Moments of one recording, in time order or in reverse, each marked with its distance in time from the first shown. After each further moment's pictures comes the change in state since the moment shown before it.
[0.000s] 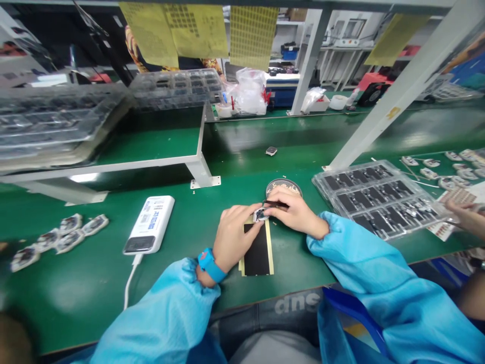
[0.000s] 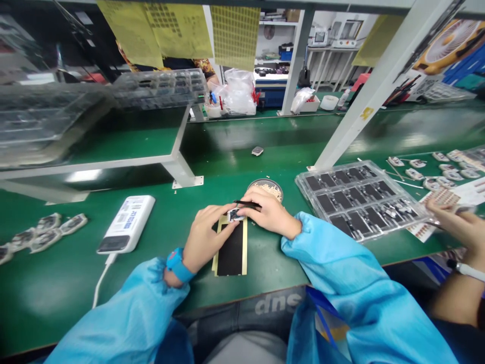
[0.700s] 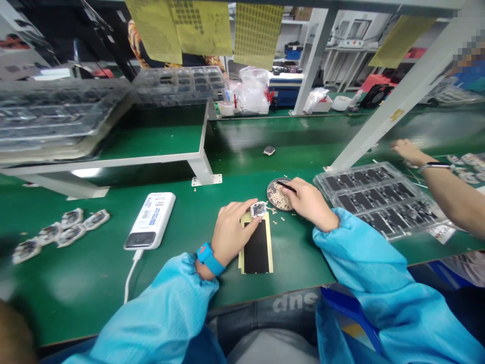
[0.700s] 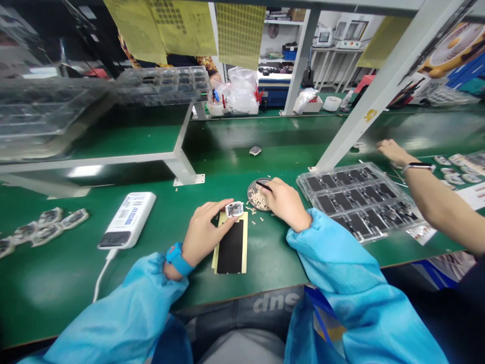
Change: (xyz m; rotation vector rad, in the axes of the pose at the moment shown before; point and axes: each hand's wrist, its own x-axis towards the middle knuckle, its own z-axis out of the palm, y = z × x) left_hand 0.003 -0.005 -0.001 0.012 0.015 -0.105; right_hand -0.001 0.006 -0.027 -0.474 0.016 0.445
